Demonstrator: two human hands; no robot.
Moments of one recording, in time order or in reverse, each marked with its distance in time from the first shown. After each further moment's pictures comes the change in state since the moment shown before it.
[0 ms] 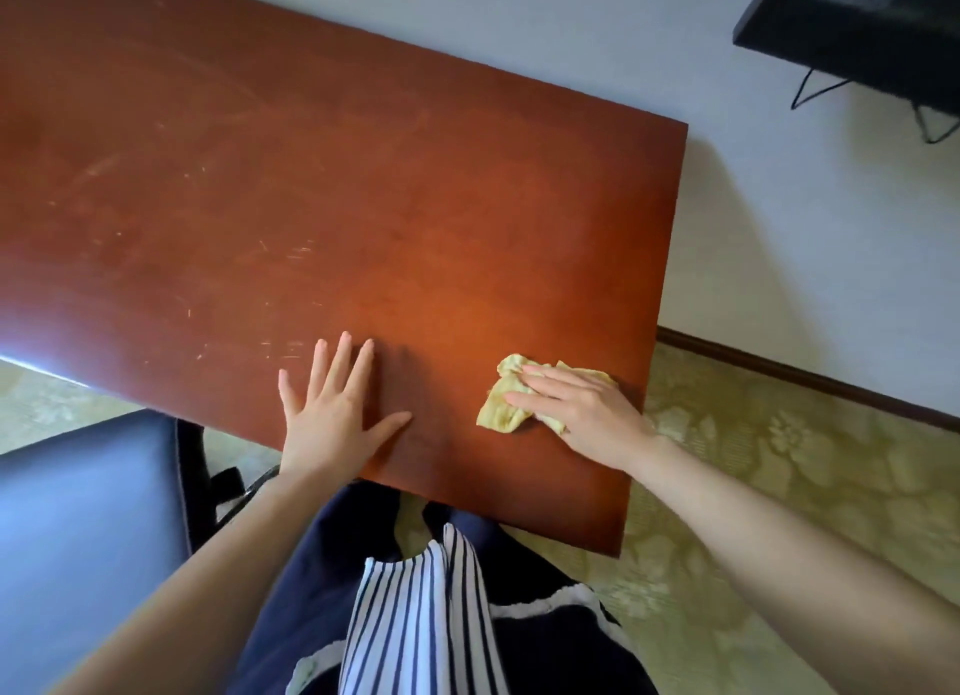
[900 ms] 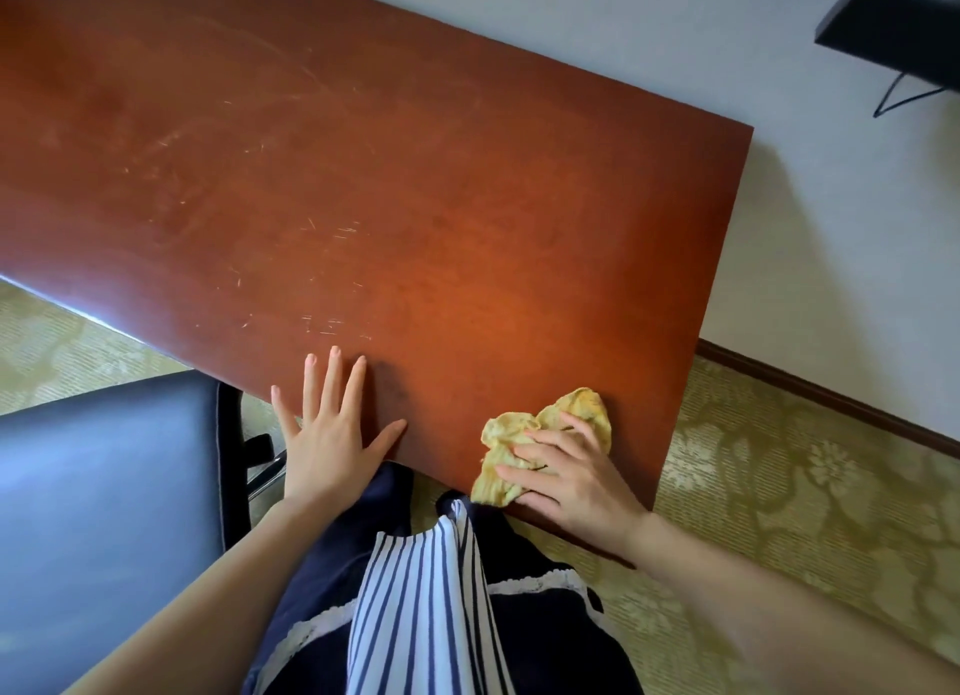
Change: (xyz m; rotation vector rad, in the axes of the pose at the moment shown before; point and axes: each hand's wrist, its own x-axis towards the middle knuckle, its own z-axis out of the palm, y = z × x) left_hand -0.043 -0.015 0.017 0.028 0.115 -0.124; right_hand -0.030 -0.049 0.038 0.067 0.140 -0.135
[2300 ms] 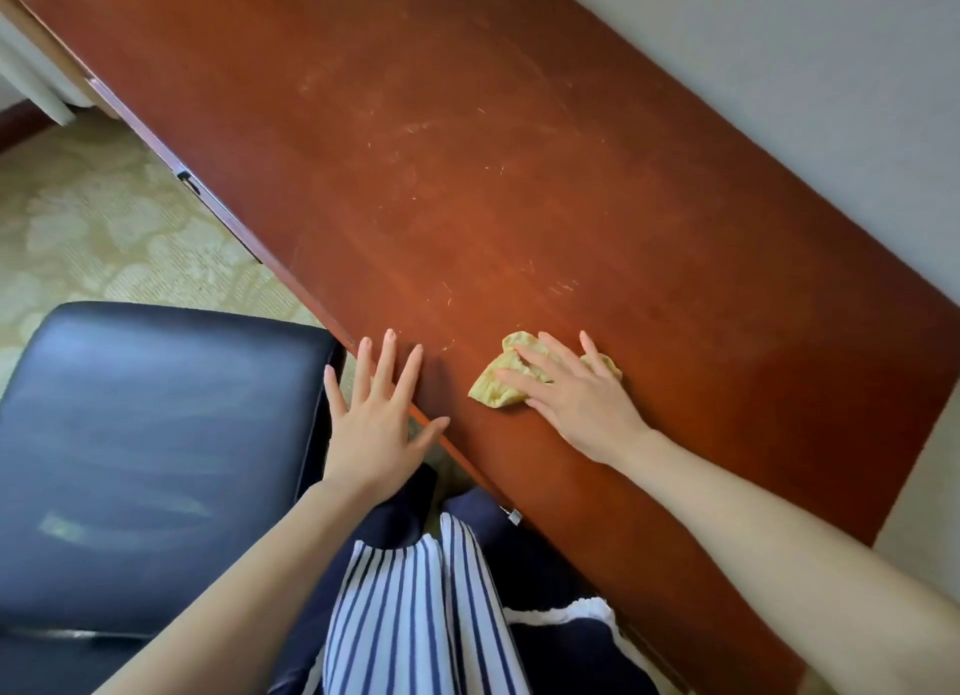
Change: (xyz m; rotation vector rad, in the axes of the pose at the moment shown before) left_hand 0.032 -0.140 -0.039 -0.176 -0.040 -0.186; right_hand 0.263 -0.032 0.058 -0.283 -0.469 -0.150
